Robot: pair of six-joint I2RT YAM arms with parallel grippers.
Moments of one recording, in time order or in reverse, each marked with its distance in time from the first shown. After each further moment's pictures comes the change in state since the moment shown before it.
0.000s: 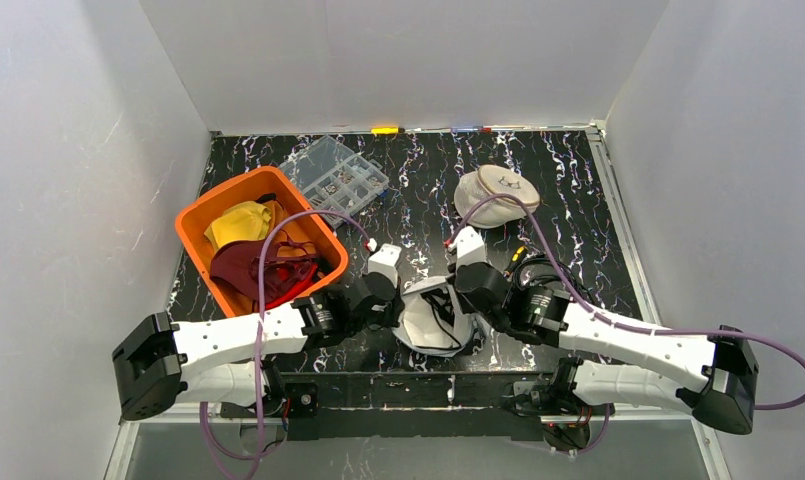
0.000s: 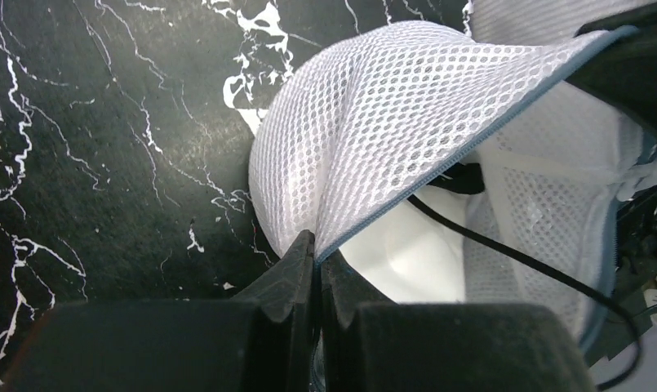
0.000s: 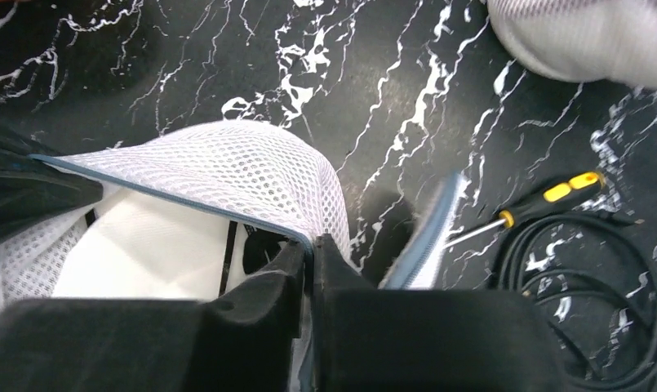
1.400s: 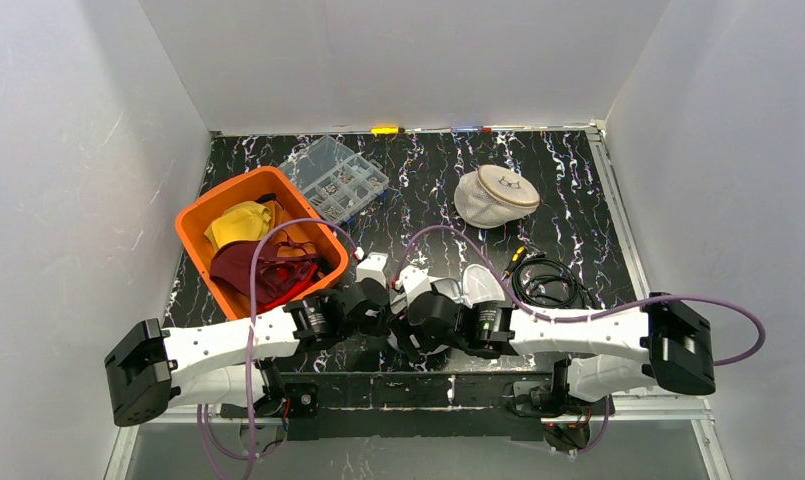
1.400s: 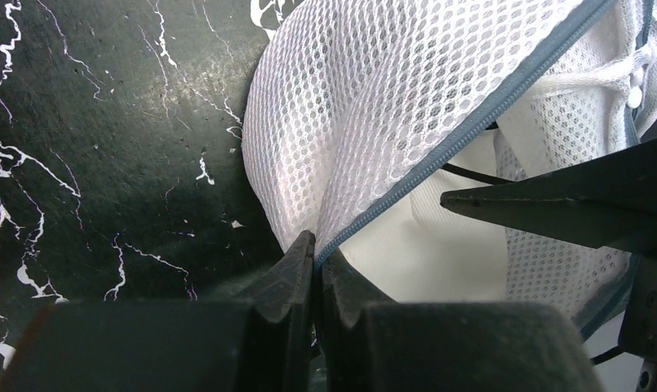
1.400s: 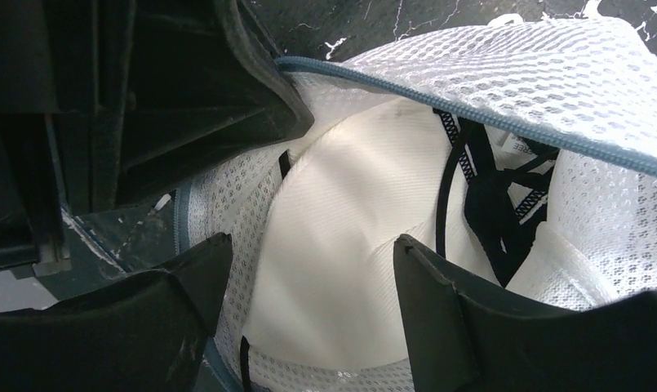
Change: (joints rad) left arm -0.003 -0.051 -0.046 -0.120 0.042 -0.147; right arm 0.209 0.274 0.046 0.102 -0.267 0.158
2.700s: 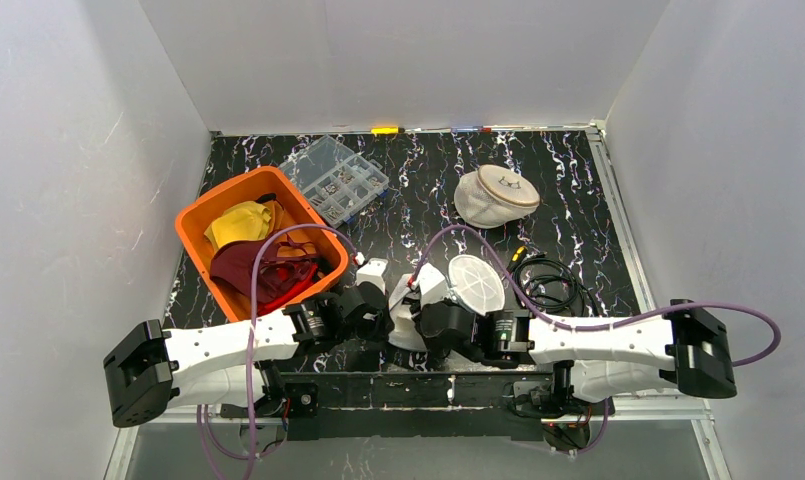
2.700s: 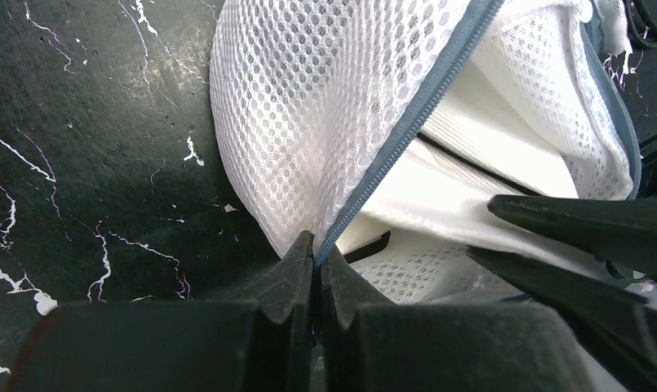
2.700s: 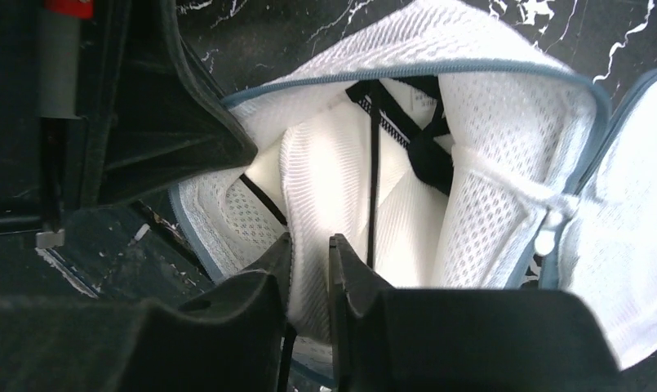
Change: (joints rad) left arm 0.000 -0.009 -0.046 0.026 0.056 -0.008; right arm 0.062 -0.090 -0.066 0.020 0.206 0.038
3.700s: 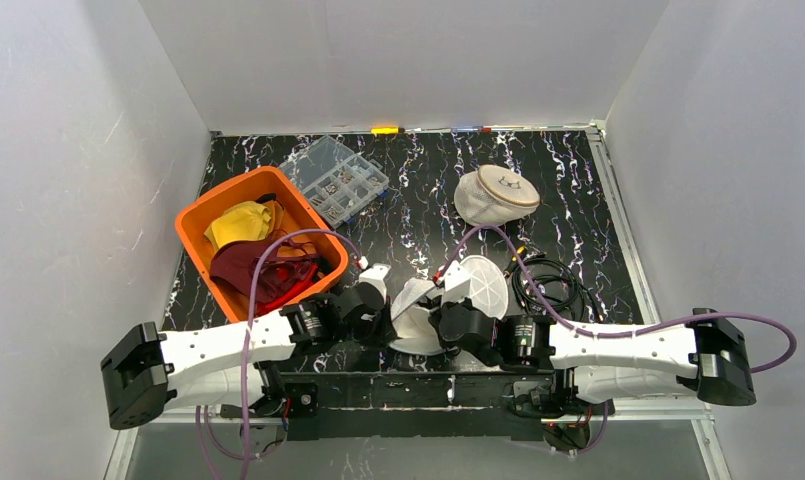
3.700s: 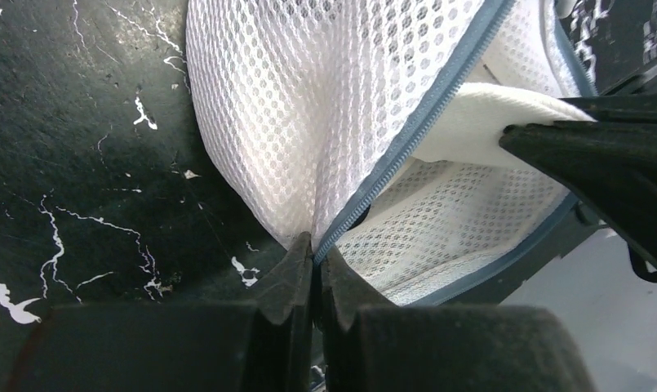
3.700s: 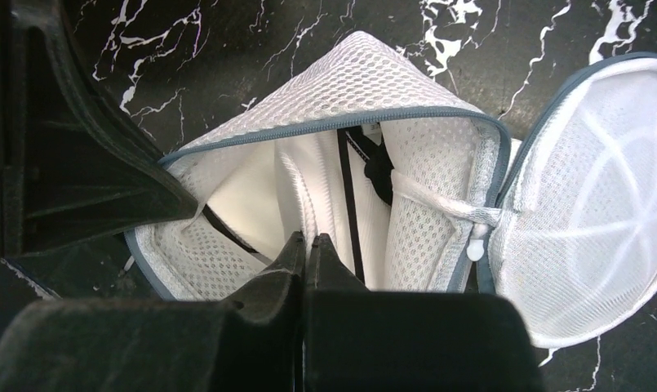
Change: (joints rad) left arm 0.000 -0.036 0.000 -0.033 0.116 -0.016; right arm 0.000 -0.151 -0.090 0.016 0.121 0.089
